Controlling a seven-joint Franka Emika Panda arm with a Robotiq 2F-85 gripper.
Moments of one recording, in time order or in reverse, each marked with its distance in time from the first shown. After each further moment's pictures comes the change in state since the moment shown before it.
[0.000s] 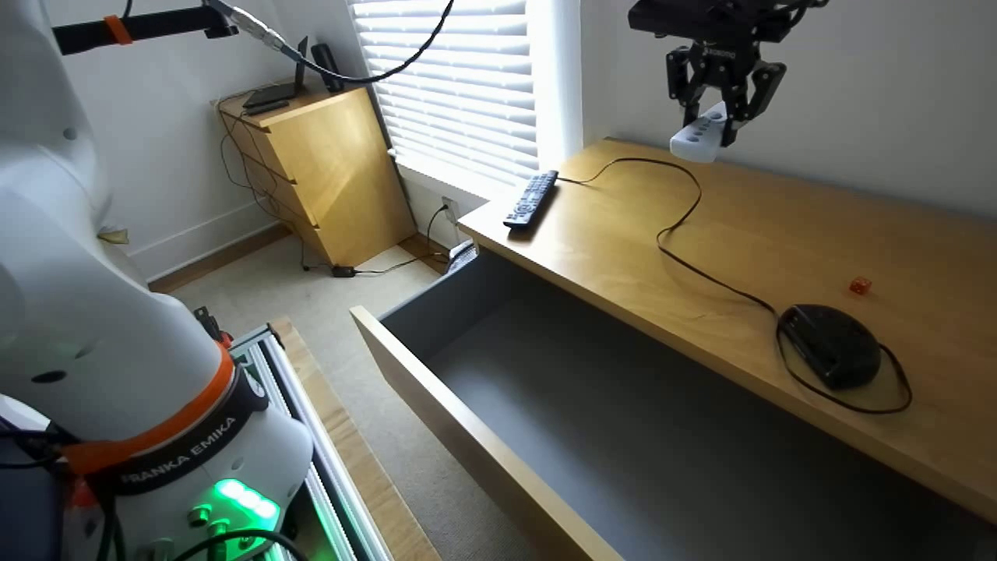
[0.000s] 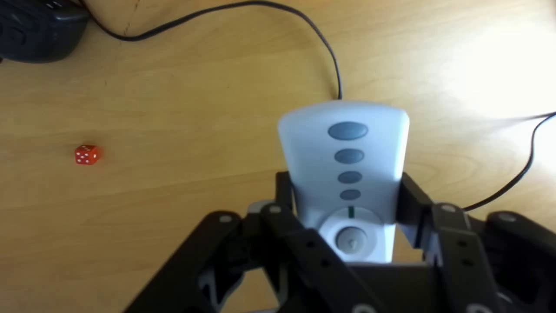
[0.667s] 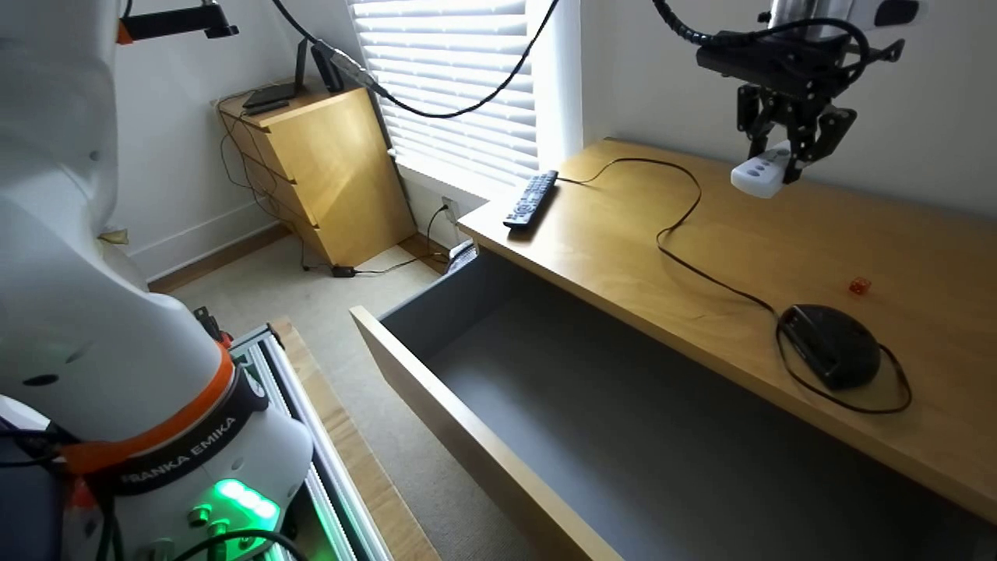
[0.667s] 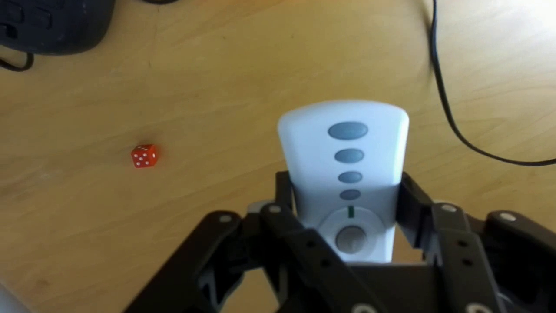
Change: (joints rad) arm -0.063 0.245 -0.029 0.258 0.011 -0.009 0.140
